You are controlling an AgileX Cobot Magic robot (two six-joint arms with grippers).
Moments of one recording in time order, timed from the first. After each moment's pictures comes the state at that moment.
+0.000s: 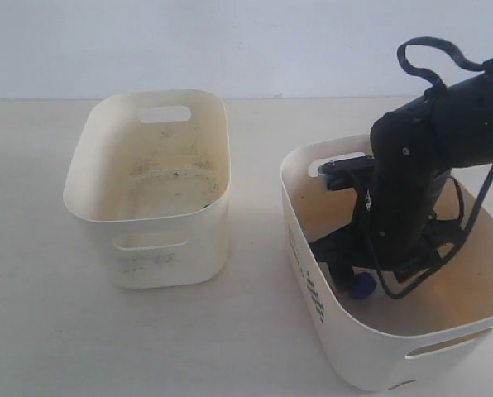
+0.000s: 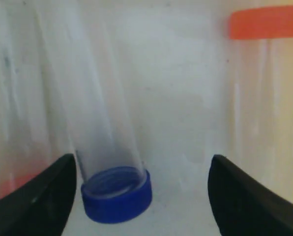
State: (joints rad) left arm -0.01 0.00 0.00 0.03 0.28 -0.02; right arm 0.42 1.82 -0.97 -0.09 0.70 0.41
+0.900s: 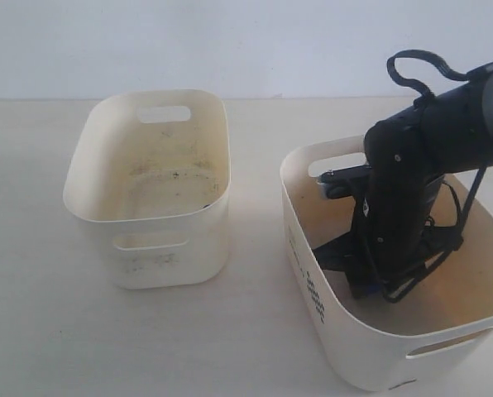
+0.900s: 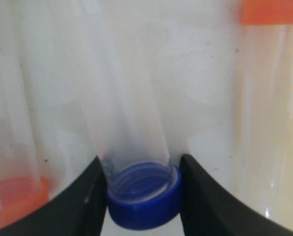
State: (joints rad) left arm -0.01 0.00 0.00 0.03 0.28 -0.02; right arm 0.42 1.85 -0.98 -0.09 0.72 0.41
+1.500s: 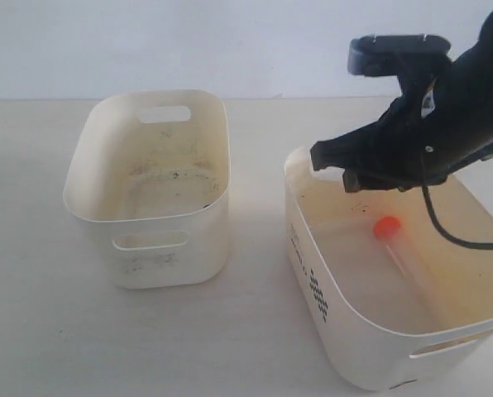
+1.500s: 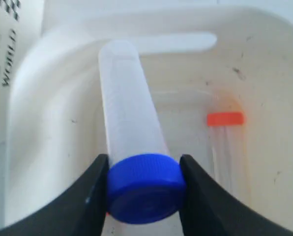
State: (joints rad) left arm -0.01 0.00 0.00 0.03 0.28 -0.02; right arm 0.42 1.44 -0.97 -0.10 0.64 0.41
